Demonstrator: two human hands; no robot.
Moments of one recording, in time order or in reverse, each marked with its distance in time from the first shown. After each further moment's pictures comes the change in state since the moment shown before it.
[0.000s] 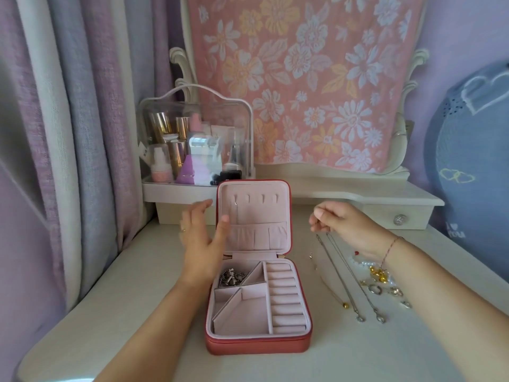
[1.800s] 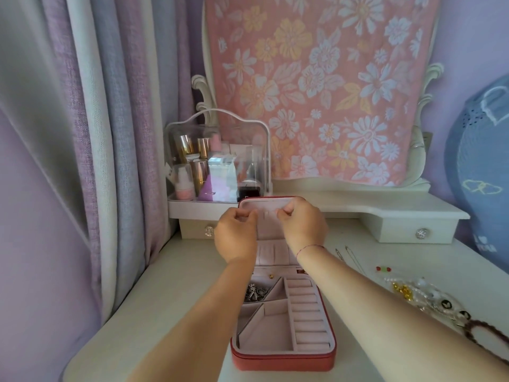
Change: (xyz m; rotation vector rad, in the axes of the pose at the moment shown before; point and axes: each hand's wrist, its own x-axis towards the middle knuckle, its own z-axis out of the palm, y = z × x) left_hand 0.041 0.044 0.031 -0.003 0.203 -0.368; right_hand 0.061 -0.044 0.102 -0.428 0.564 0.076
